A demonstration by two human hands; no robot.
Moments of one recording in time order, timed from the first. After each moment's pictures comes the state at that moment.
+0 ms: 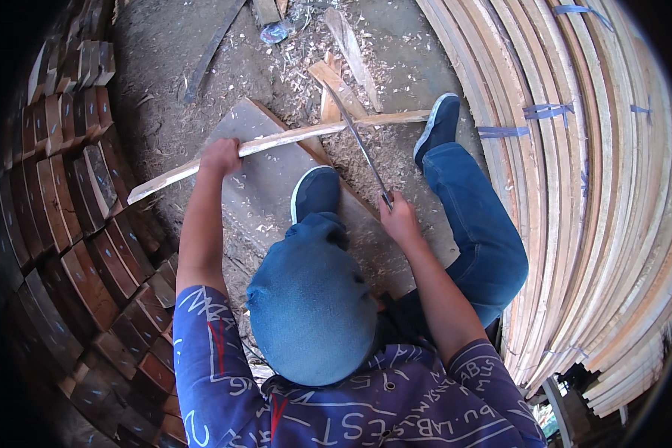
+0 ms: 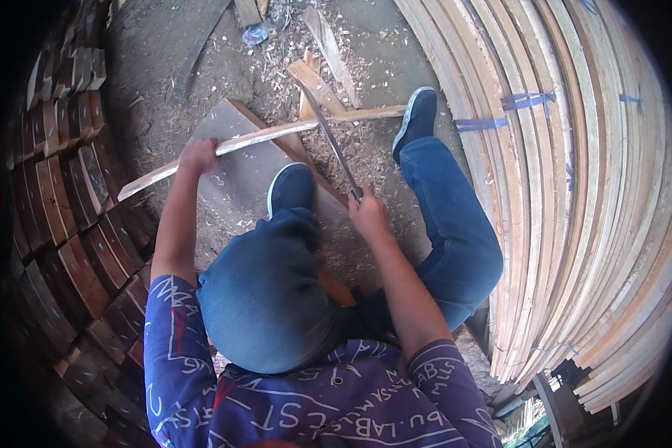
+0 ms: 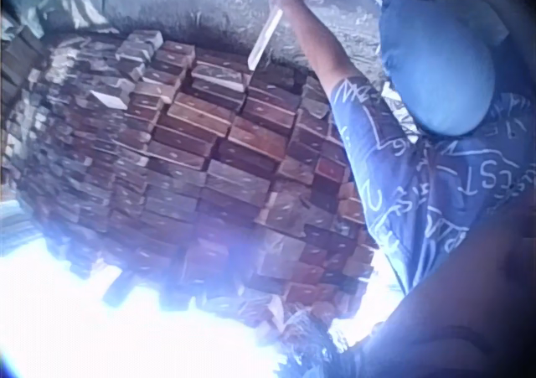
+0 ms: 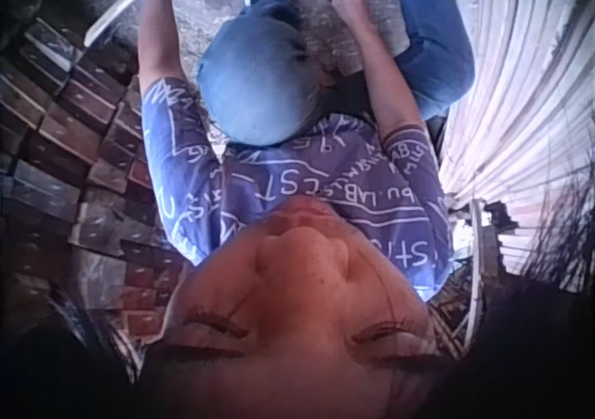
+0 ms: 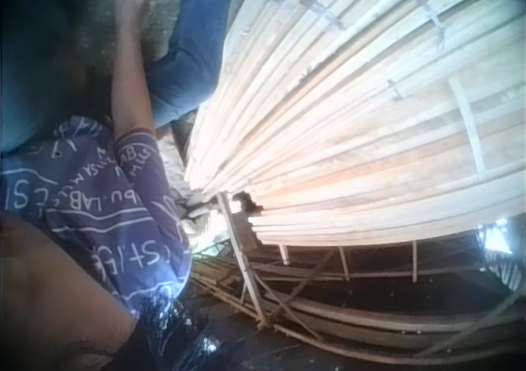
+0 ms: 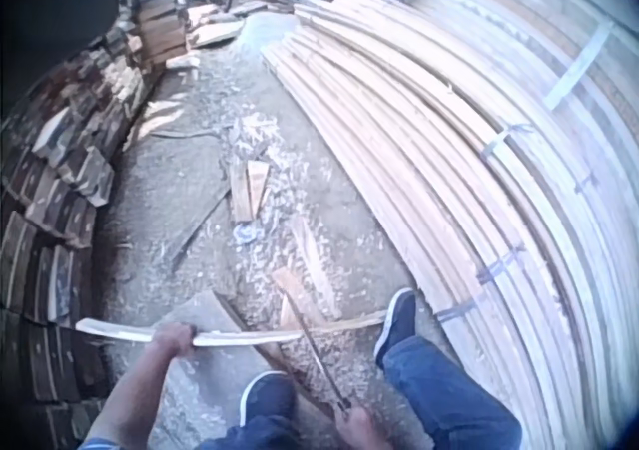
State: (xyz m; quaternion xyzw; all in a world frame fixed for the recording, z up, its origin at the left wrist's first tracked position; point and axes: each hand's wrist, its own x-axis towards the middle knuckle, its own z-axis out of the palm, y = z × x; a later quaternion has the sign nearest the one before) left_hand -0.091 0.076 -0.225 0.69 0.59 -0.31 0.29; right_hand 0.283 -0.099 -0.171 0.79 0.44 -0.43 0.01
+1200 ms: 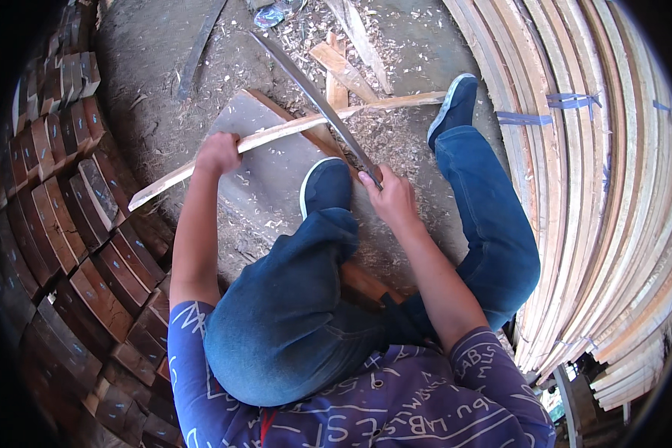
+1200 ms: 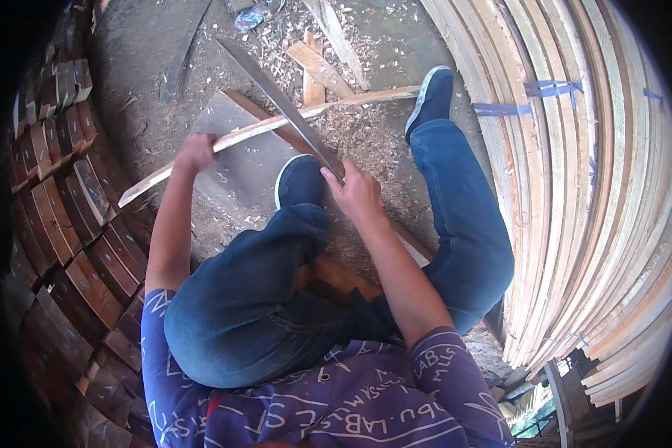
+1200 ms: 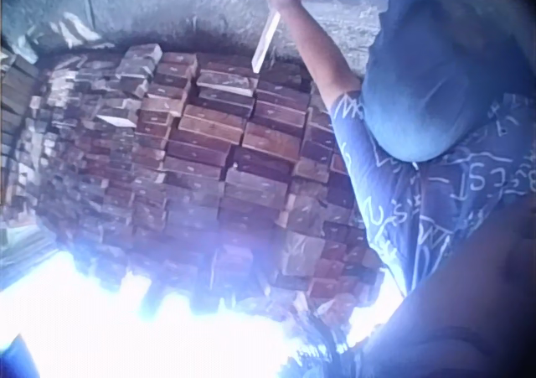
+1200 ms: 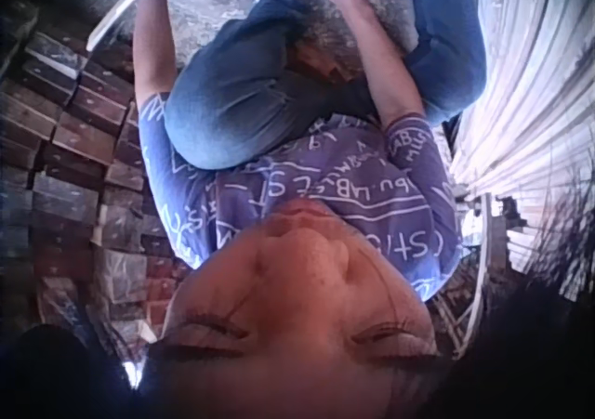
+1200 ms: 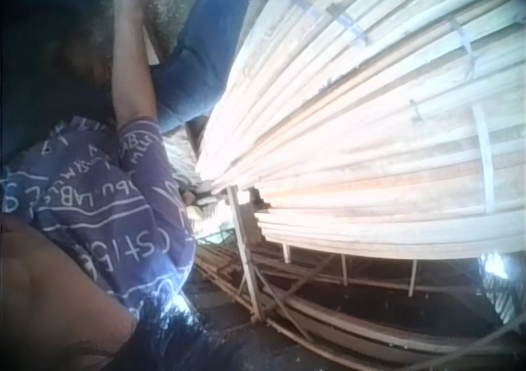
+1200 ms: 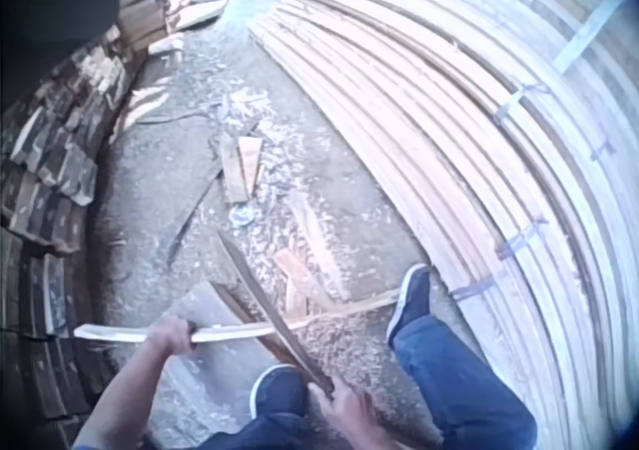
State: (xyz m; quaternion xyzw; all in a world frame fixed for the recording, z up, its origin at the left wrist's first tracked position) left_hand -0.105 0.085 -0.236 0.72 0.54 -0.32 0.29; right_hand 0.239 -0.044 -0.160 0.75 0.50 -0.44 0.00
